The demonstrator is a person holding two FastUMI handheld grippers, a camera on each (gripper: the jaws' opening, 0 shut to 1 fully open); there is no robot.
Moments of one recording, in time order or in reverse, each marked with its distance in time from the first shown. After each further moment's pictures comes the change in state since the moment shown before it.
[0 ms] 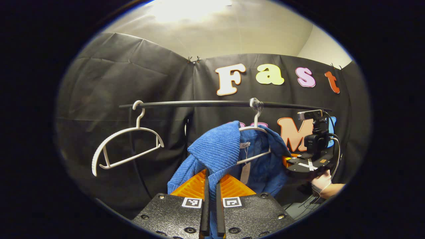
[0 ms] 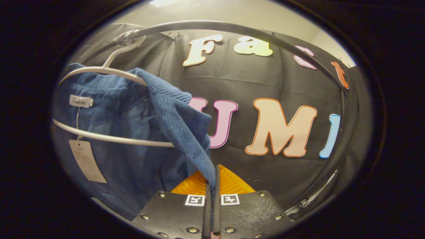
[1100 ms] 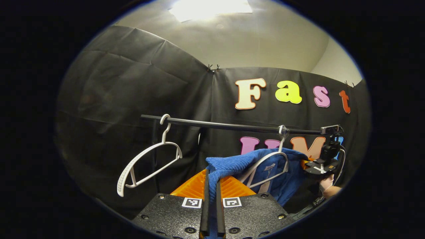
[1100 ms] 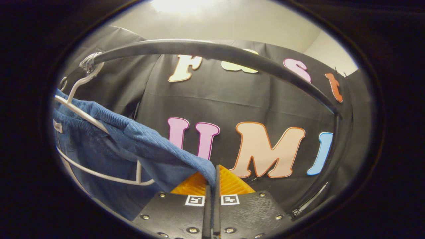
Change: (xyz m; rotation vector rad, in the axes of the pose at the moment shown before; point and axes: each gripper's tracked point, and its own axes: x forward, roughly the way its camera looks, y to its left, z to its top) left arm 0.002 0.071 0.048 -0.095 -0.059 0.071; right arm 0.026 -0.043 0.072 -0.039 -0.136 -0.083
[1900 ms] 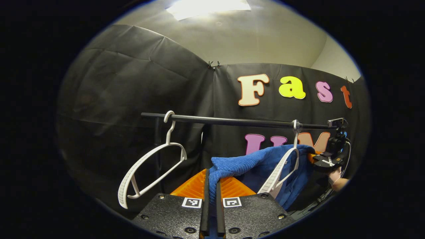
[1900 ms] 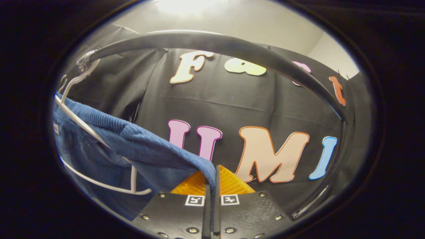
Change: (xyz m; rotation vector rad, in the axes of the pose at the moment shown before) left arm 0.029 0.033 -0.016 0.023 0.011 -0.003; right arm 0.019 0.007 0.006 -0.016 -0.020 0.009
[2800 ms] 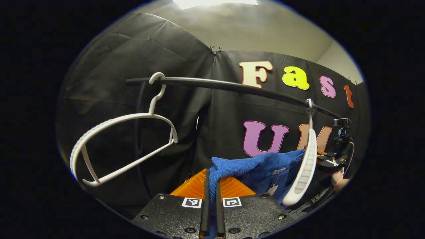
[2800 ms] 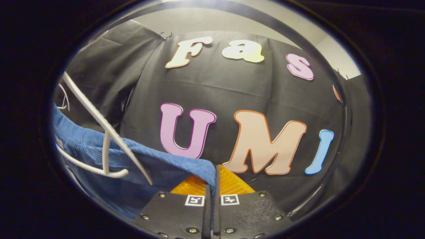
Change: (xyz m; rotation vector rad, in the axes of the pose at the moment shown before) left arm 0.051 -0.008 -0.067 -0.056 0.120 -0.034; right arm 0.007 -0.012 -0.066 -0.035 0.107 -0.047
